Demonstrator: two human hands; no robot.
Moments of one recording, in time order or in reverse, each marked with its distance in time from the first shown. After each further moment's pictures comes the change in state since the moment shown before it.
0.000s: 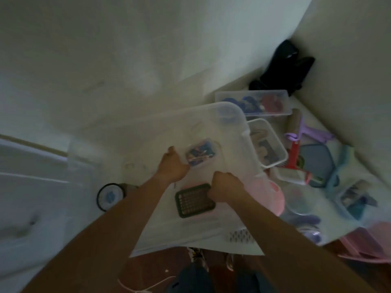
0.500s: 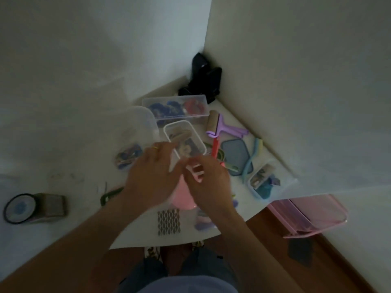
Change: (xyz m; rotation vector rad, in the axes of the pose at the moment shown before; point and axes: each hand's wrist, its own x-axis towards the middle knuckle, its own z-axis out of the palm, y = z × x) left_hand -0.176 0.173 0.048 0.230 0.219 0.596; right_hand -0.128 0.144 -0.042 0.602 0.765 -0.195
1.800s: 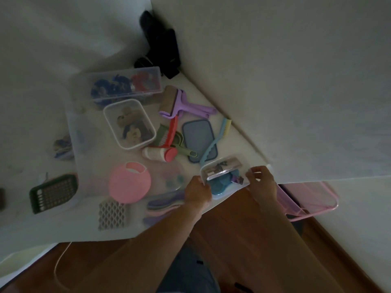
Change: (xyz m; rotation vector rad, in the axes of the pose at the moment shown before) left_hand 0.042 0.146 0.307 -0.488 -0.368 -0.766; right_hand 0.037 0.339 -0.128 0.085 0.115 0.595
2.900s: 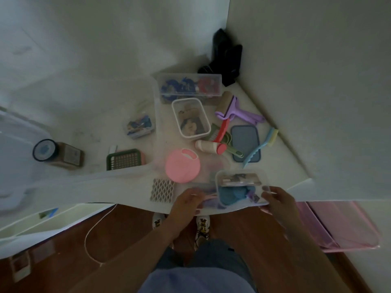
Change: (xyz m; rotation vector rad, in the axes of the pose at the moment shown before) left_hand -0.074 -0.131 -0.112 -0.502 -0.017 0.114; right_hand -0.087 -0.014 0.019 0.186 -0.336 -0.007
